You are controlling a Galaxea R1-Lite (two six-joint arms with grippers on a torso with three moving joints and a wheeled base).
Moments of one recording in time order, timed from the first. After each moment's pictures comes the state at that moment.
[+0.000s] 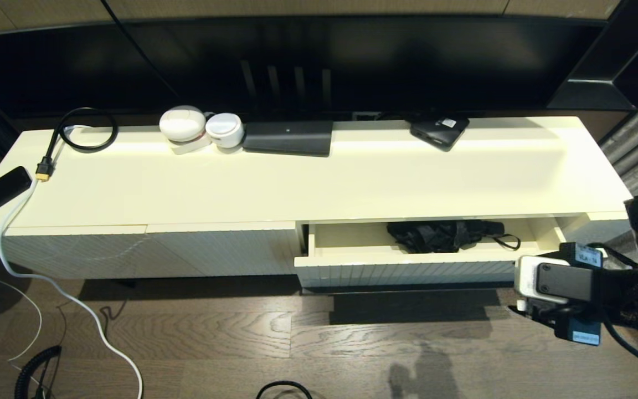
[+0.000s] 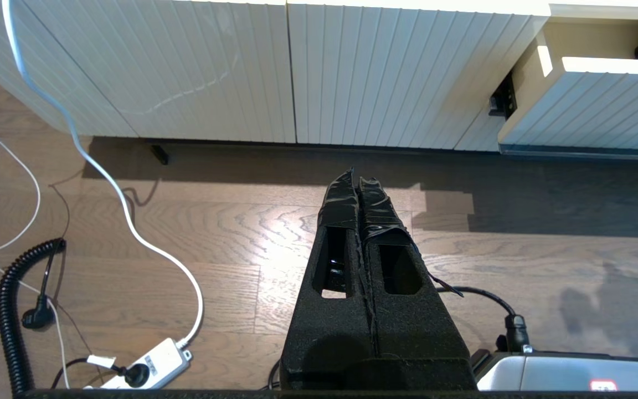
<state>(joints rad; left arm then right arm) 0.00 0.00 0.00 -0.01 0.02 -0.06 0.27 1.41 -0.75 -0.02 0.01 -1.11</state>
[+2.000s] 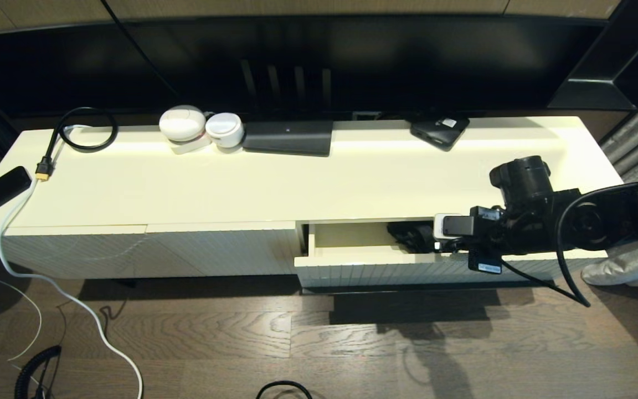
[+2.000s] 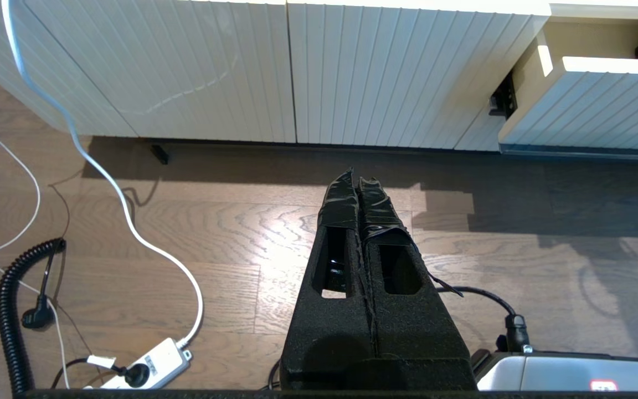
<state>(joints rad) 0.00 0.00 0.00 -0.01 0.02 -0.06 0.23 1.94 -1.24 0.02 0.02 -1.19</state>
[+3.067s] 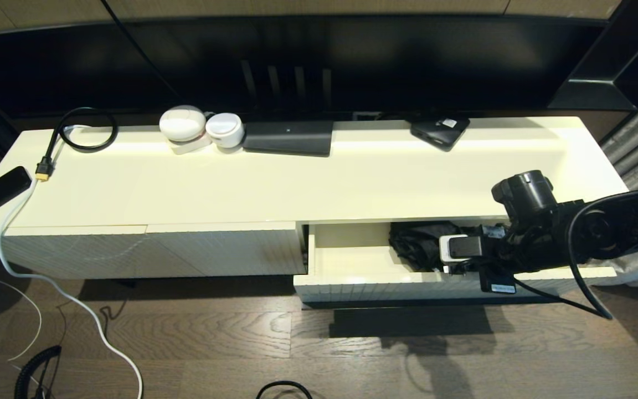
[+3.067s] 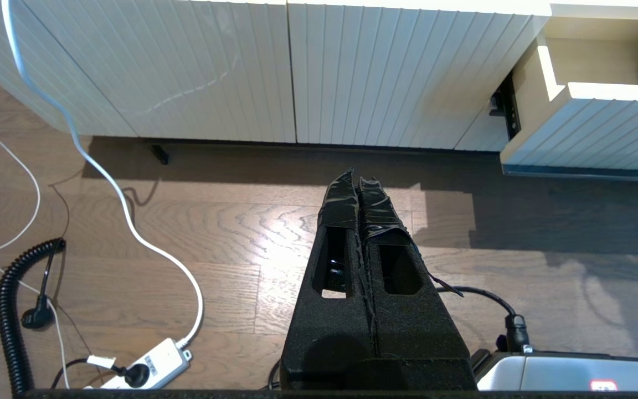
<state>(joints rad) 0.00 0.00 0.00 -0.01 0.02 -0.06 0.23 1.91 -1.15 0.13 0.03 -1.25</state>
